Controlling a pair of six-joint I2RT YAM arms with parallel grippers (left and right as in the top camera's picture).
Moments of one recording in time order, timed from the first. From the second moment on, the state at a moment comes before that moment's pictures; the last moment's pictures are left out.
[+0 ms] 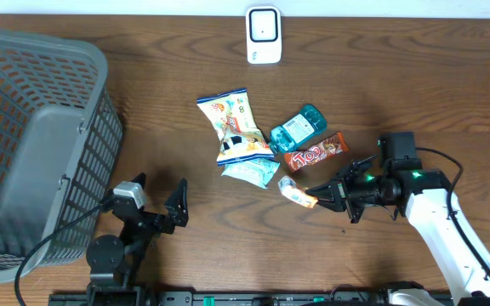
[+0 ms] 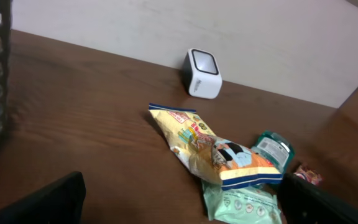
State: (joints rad) left arm -0.02 0.05 0.04 -0.12 0.31 -0.33; right arm 0.09 1.30 0.73 -0.75 -0.95 1.11
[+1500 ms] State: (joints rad) left arm -0.08 0.05 0.04 -0.12 0.28 -0.33; right arm 0.16 1.29 0.73 -0.38 -0.95 0.82
